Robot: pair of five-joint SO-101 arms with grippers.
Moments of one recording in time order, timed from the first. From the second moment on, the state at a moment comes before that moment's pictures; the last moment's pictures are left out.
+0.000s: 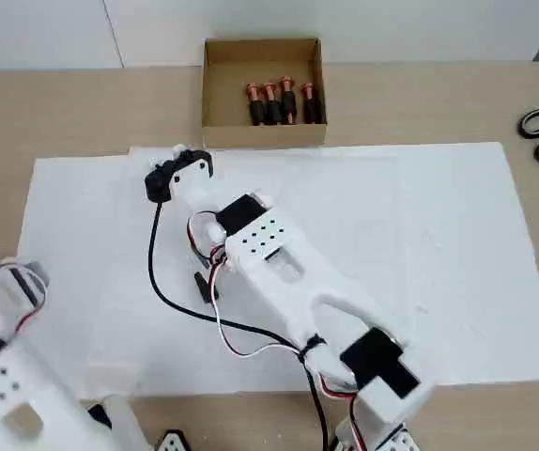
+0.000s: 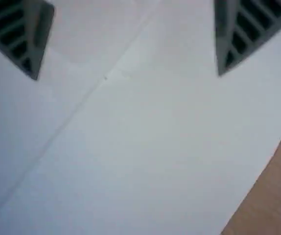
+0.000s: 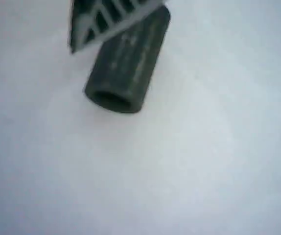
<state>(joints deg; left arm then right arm) -42.9 -52.7 29.1 91.6 2.1 -42.9 10.8 4.7 66.3 -3.2</state>
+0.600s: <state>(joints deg) -42.9 -52.4 32.7 90.1 1.6 -48.5 15.0 4.7 64.5 -5.0</state>
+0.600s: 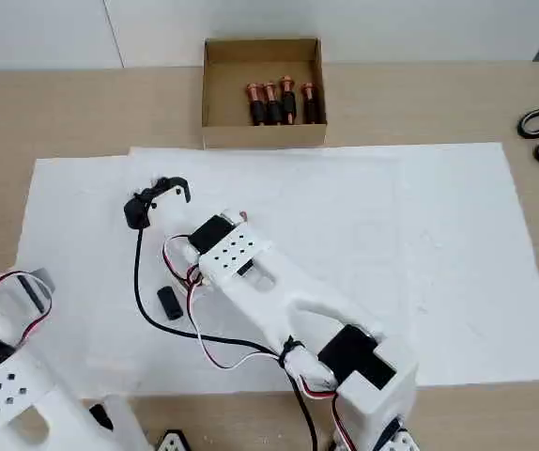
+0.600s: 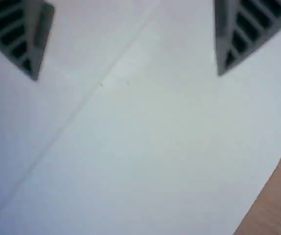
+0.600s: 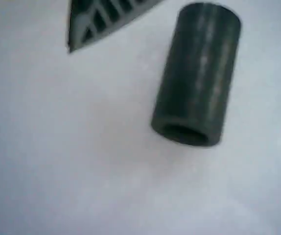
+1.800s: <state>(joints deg) -42.9 -52.4 32.7 90.1 1.5 -60.2 21.3 -11.4 77.1 -31.2</state>
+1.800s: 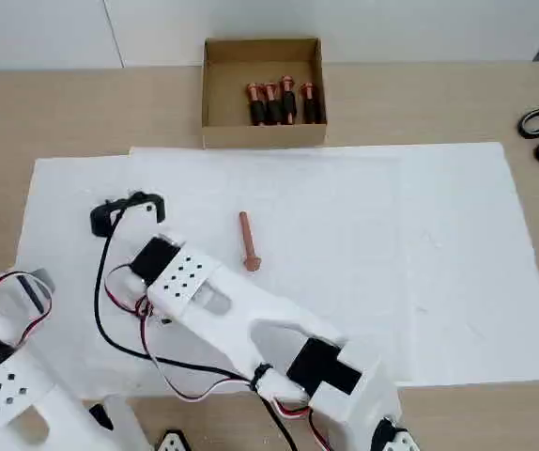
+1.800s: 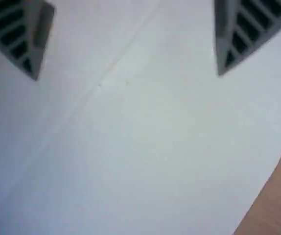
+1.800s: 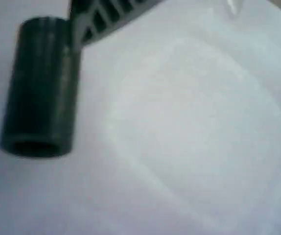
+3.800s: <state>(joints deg) -32.4 -52.0 32.8 90.1 1.5 -42.6 9.4 -18.5 83.1 -26.3</state>
